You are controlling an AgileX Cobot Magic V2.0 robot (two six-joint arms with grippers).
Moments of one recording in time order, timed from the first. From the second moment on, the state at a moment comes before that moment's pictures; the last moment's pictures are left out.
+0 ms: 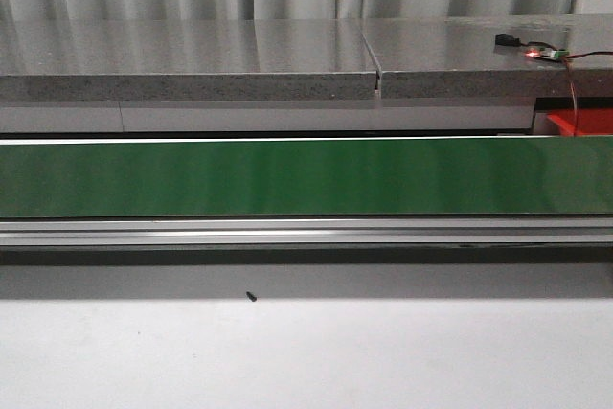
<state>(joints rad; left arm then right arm) 0.54 1.69 -1.00 -0.09 0.76 -0.19 -0.04 -0.01 0.03 -0.02 0.03 0.05</state>
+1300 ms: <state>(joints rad) 0.26 1.69 -1.33 -0.09 1.01 -0.17 -0.04 -0.01 0.03 -0.02 0.03 0.05</state>
